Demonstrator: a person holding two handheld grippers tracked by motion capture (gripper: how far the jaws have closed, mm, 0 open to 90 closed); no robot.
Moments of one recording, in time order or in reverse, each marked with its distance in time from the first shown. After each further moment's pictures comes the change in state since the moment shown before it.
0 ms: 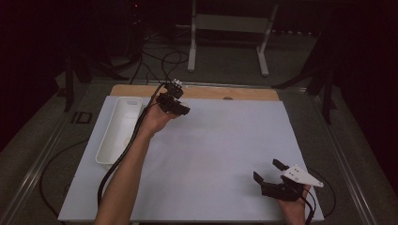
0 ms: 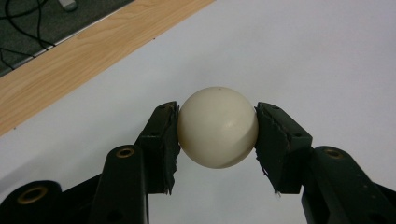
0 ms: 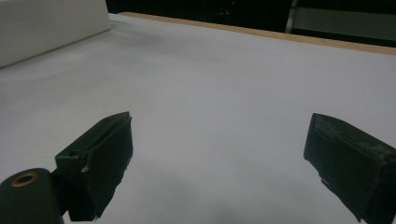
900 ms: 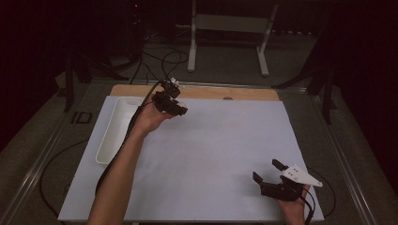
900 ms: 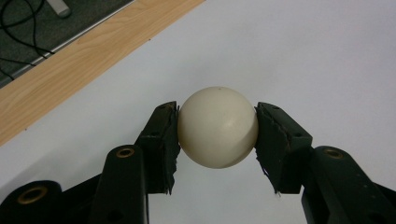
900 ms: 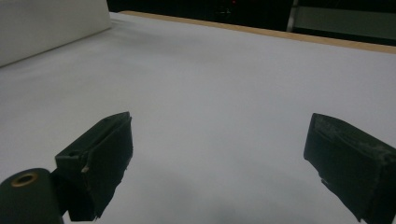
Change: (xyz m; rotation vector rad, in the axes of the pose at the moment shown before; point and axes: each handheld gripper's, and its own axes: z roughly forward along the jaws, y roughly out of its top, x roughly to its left) left arm 0.000 -0.003 -0.022 0.001 -0.020 0.051; right arm 0.001 0.000 0.001 0.004 0.003 -0.003
